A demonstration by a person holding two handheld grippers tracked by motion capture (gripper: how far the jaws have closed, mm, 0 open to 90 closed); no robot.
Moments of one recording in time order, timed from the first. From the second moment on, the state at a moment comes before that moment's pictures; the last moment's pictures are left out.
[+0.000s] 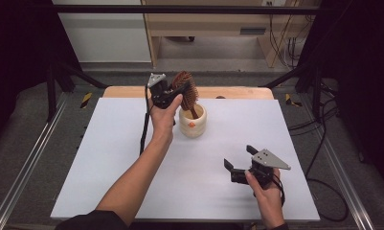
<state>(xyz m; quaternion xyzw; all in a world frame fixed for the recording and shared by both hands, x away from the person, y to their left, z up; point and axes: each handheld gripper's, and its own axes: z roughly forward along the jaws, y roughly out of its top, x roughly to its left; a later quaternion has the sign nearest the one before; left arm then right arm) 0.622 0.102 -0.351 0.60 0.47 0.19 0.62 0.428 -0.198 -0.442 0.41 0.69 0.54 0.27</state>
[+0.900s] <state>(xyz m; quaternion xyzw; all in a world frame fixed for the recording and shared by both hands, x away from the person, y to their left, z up) 0.622 0.104 -0.355 0.59 0.48 0.18 0.63 0.428 -0.198 -0.442 0.41 0.69 0.54 0.27</state>
